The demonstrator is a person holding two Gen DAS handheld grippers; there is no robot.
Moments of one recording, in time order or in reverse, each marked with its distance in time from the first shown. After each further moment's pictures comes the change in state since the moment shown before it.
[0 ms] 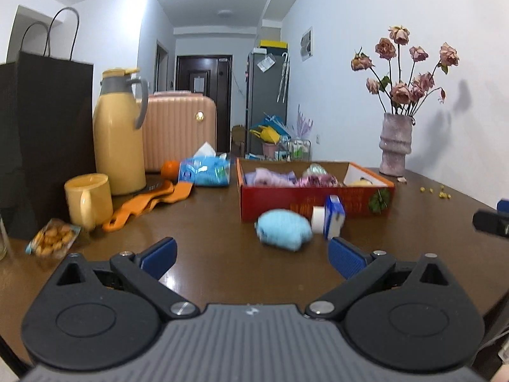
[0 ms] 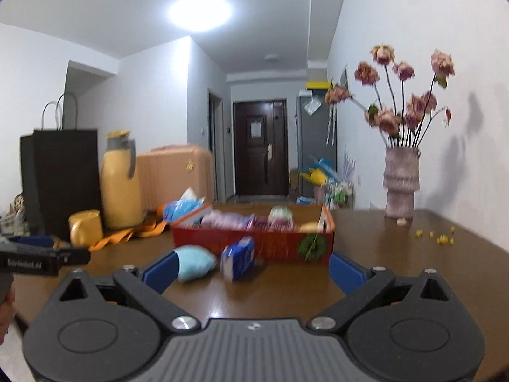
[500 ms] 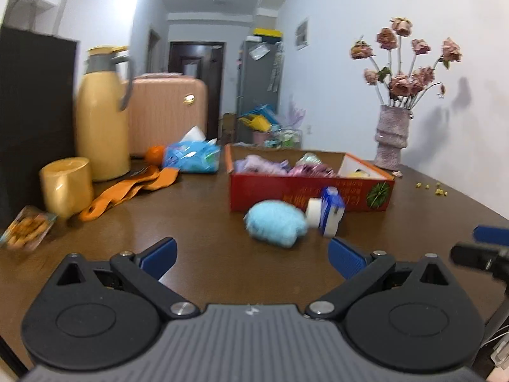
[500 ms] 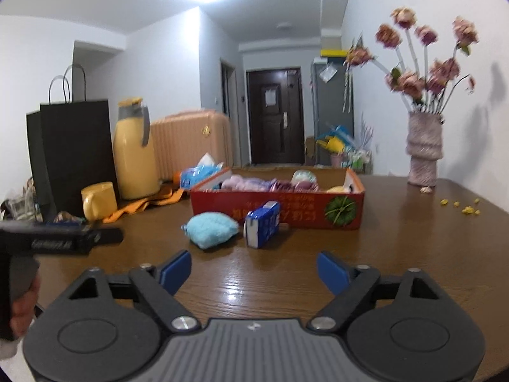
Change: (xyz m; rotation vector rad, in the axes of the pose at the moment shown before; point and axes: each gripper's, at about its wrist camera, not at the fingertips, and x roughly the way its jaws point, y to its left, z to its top) left arm 0.052 0.004 0.007 -0.010 0.032 -0.068; right arm 0.036 0.016 -0.008 0.016 0.131 0.071
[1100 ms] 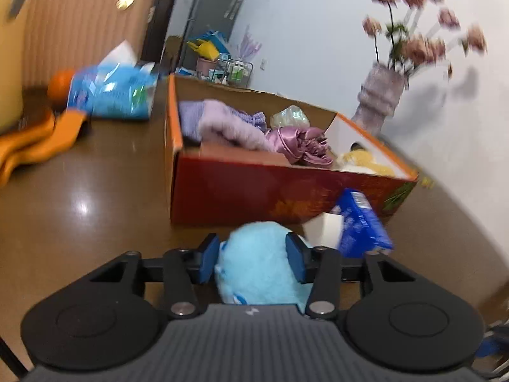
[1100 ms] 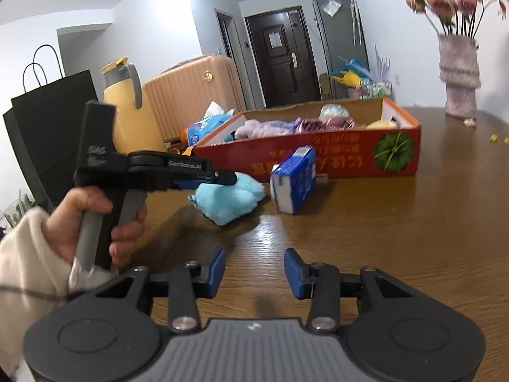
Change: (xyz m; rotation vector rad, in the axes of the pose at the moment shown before) left arm 0.206 0.043 0.033 -0.164 0.303 -0.283; right arm 0.101 0.004 0.004 0.154 0.218 0.101
